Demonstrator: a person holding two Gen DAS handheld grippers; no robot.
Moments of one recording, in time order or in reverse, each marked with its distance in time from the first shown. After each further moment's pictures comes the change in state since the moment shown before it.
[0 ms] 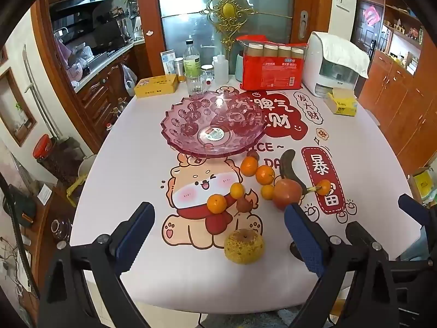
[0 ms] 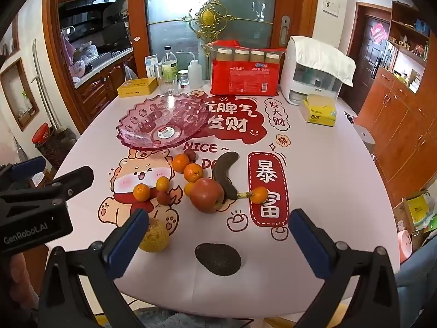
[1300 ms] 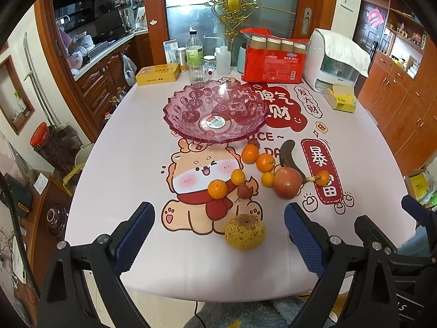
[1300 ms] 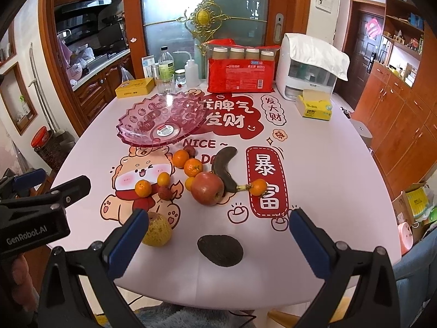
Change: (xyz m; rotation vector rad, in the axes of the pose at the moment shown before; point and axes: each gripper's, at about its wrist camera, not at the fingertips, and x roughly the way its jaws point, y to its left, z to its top) left arm 0.001 0.007 -0.013 -0.036 0.041 -0.029; right arm -0.015 -0.004 -0.016 0.038 0.009 -0.014
